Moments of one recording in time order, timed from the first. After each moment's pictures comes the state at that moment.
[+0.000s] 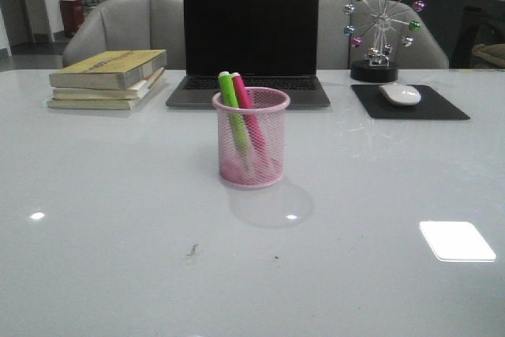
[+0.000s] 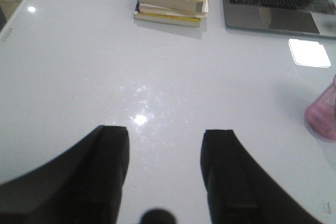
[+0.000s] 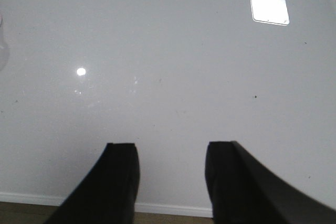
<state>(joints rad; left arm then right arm) 0.11 0.71 -0.75 -0.30 0.66 0.23 -0.06 0.53 -0.63 0.01 0.83 -0.08</state>
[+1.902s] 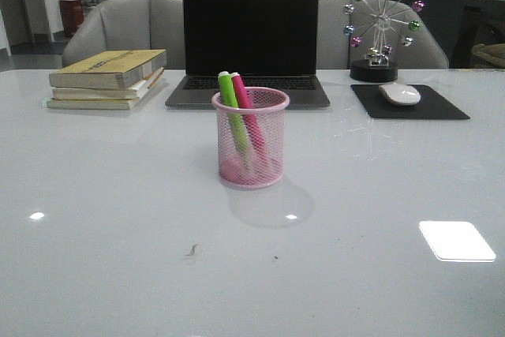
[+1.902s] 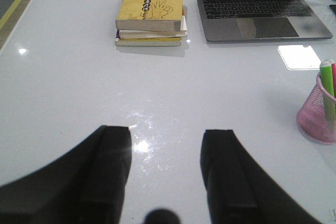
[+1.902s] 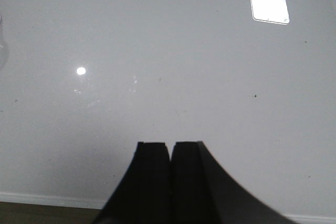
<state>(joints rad) 0.00 0.70 -0.71 -0.26 0.52 0.25 -0.06 0.53 -0.63 0.01 0.83 -0.08</state>
